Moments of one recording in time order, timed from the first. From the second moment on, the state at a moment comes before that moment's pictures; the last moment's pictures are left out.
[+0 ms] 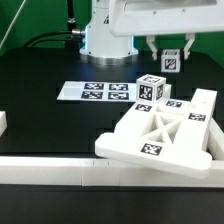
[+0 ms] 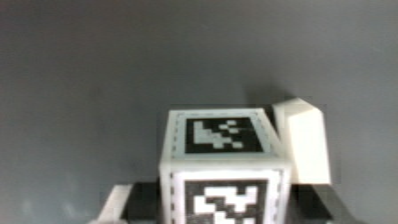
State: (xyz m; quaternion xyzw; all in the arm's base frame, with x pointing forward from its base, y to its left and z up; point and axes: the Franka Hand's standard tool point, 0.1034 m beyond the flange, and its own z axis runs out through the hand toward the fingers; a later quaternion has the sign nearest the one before) arm 0.513 0.086 0.140 -0.99 0.12 -0.01 0.06
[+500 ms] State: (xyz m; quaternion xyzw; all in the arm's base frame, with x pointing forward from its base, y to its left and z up) arm 0.555 0.084 0.137 -0.99 0.09 -0.02 0.07
